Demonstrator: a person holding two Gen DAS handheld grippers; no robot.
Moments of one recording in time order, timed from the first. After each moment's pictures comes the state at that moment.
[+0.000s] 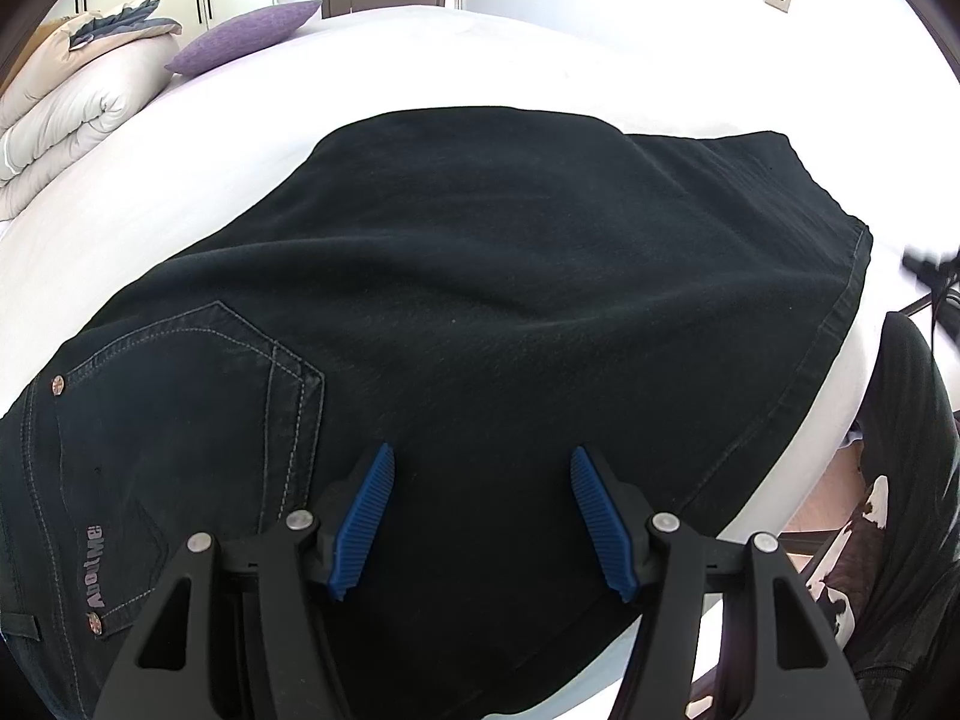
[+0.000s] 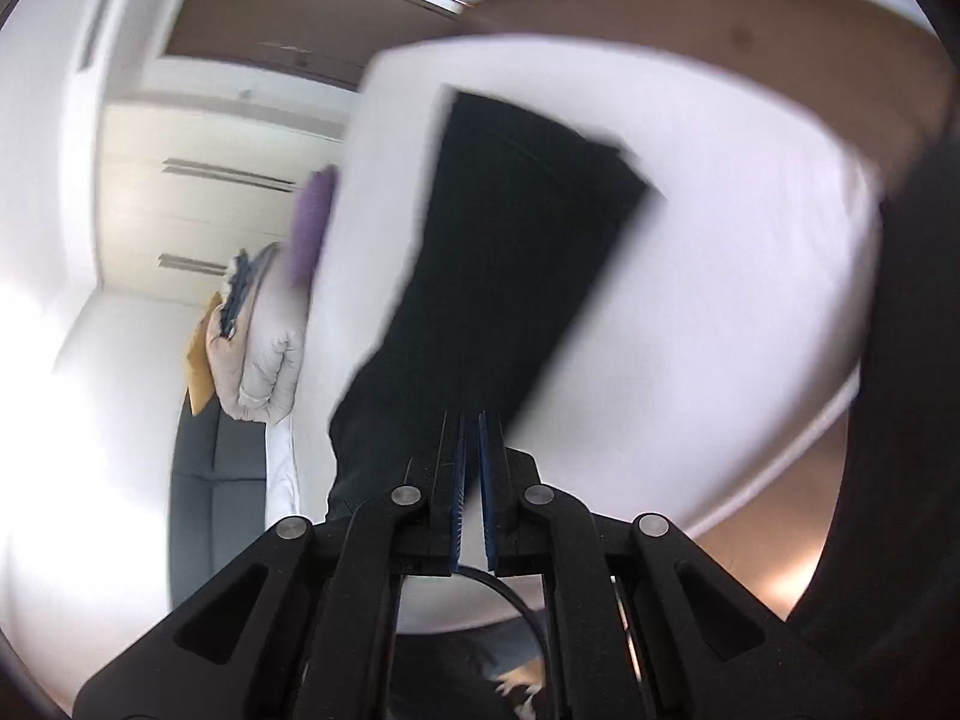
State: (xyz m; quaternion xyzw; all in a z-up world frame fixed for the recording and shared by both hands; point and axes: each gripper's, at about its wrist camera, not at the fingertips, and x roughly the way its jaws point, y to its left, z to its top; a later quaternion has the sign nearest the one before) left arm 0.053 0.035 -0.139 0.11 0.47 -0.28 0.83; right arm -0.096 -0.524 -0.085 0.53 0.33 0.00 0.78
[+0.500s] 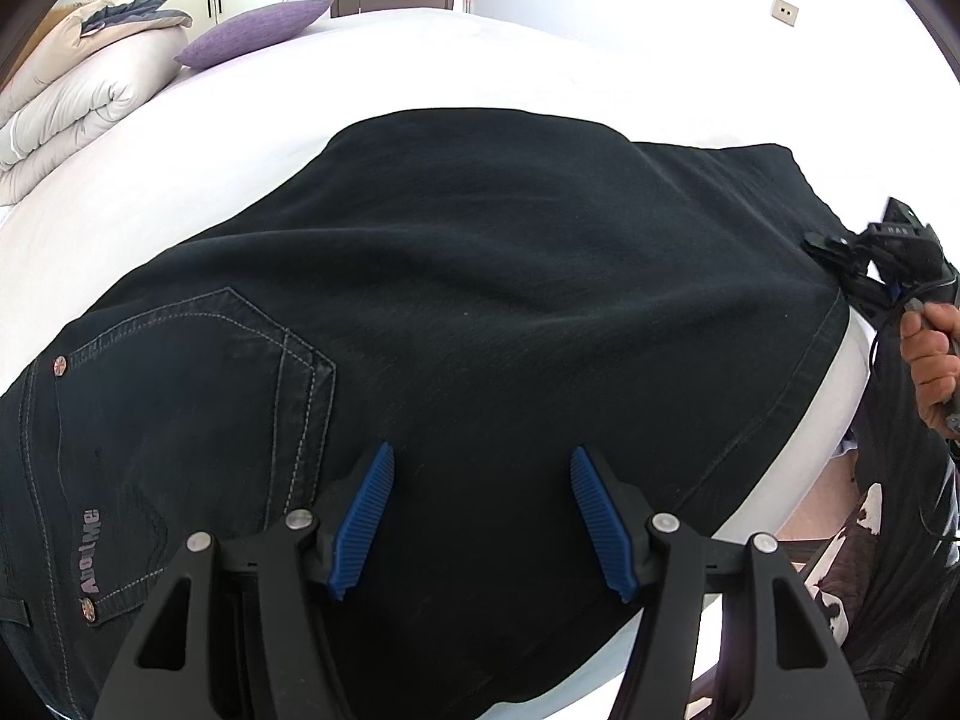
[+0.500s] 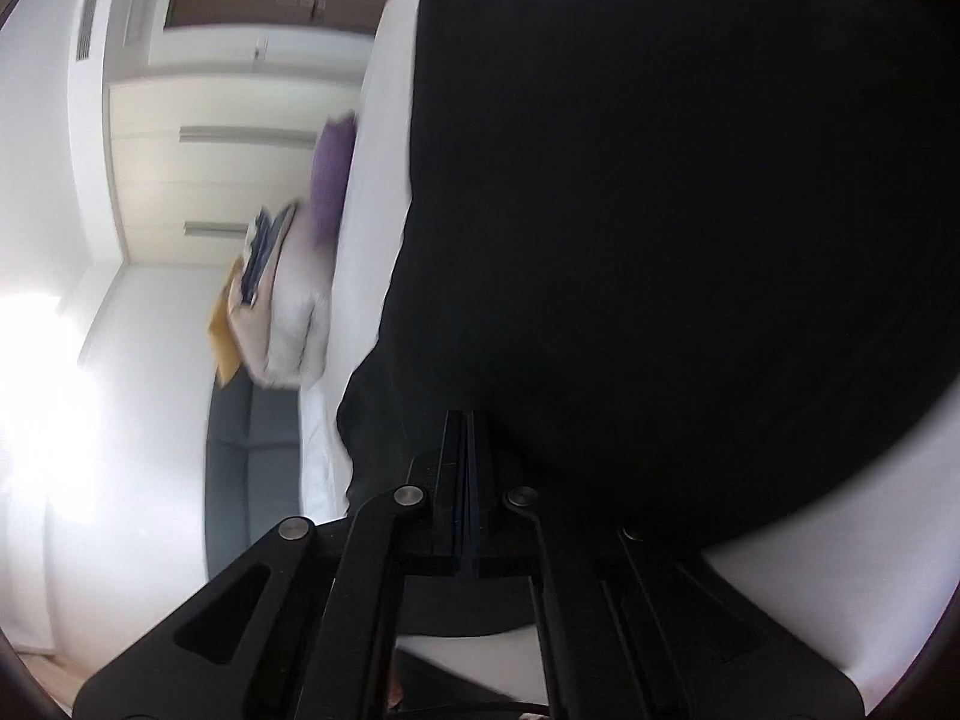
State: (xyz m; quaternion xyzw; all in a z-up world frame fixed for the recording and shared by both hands) left arm 0.051 0.045 -0.140 0.10 0.47 -0.28 0.83; right arm -0.004 -0.526 -0.163 0.57 0.36 0.05 0.74
